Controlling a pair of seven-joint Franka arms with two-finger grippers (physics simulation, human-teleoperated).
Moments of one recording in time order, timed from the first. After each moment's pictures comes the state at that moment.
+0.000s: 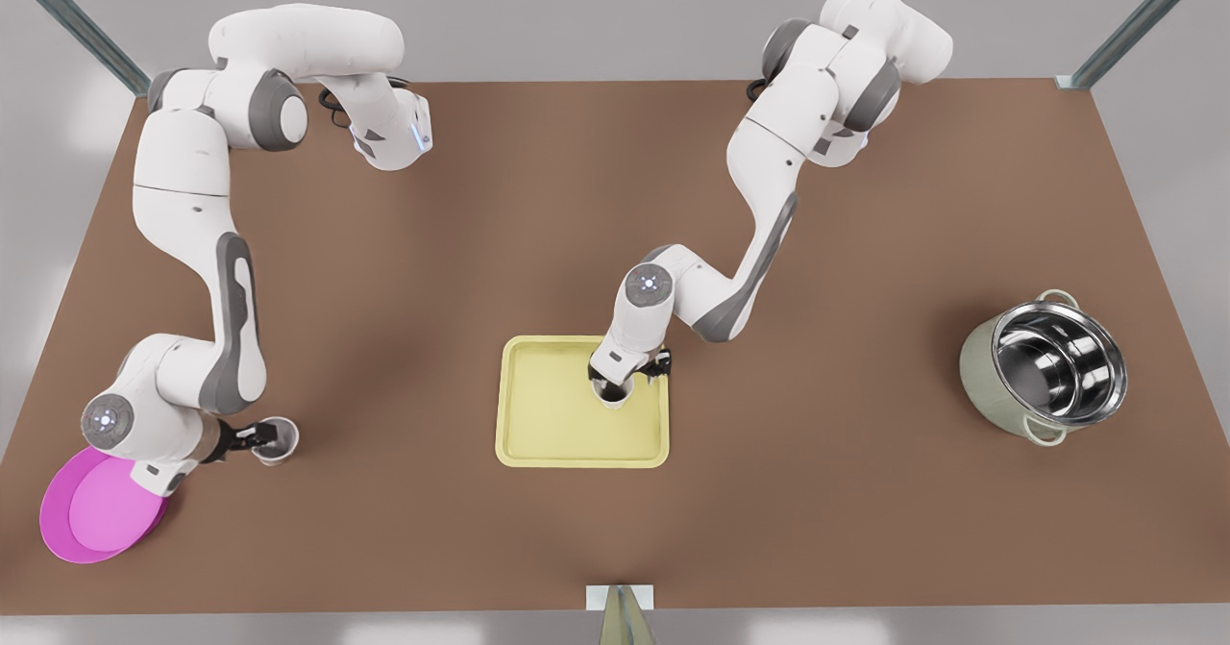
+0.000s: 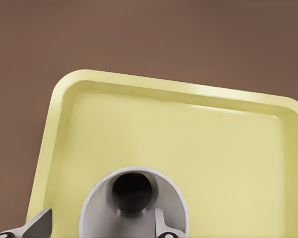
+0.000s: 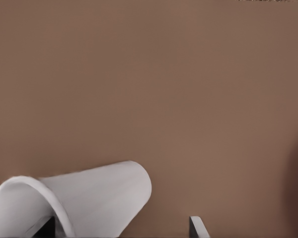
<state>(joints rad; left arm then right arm) -0.68 0.87 -0.03 -1.31 0.10 2.37 -0.86 -0.17 0.86 -0.01 -1.23 -0.01 2.04 -0.48</state>
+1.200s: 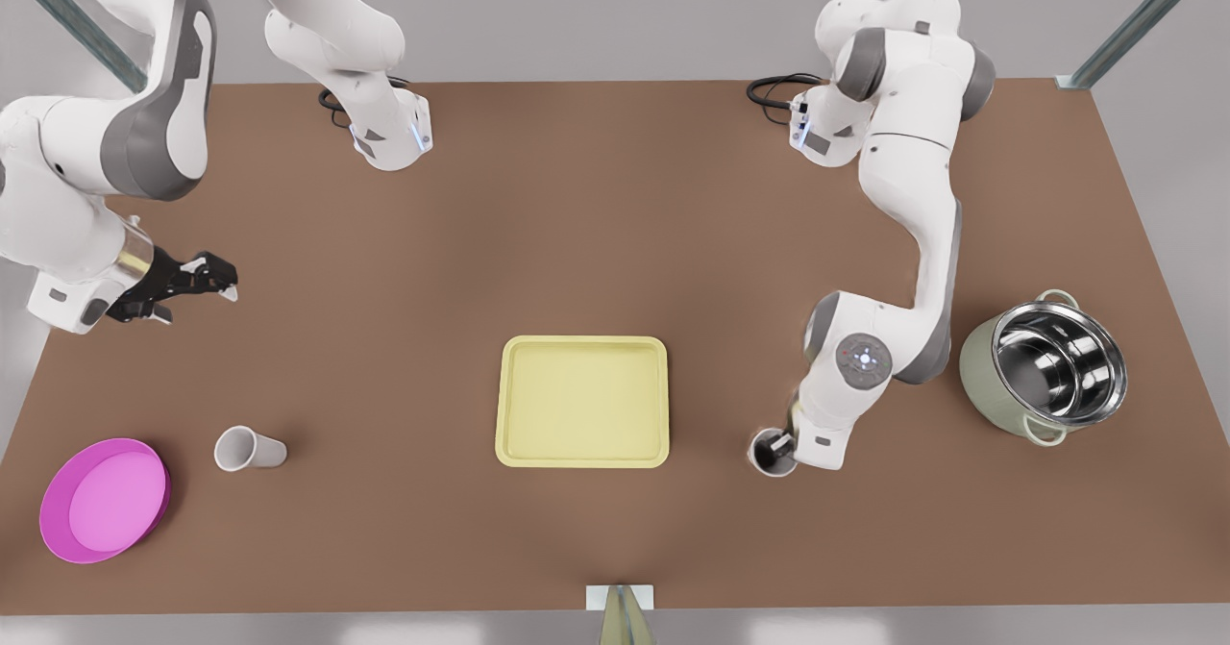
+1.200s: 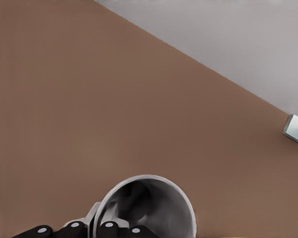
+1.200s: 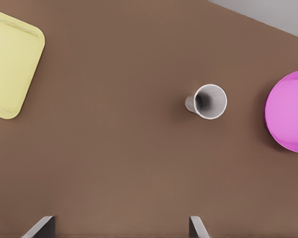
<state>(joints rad) -0.24 0.74 -0.03 -1.29 0.04 2.17 -0.81 -0.08 0.16 0.05 -1.47 -0.02 1.57 -0.42</state>
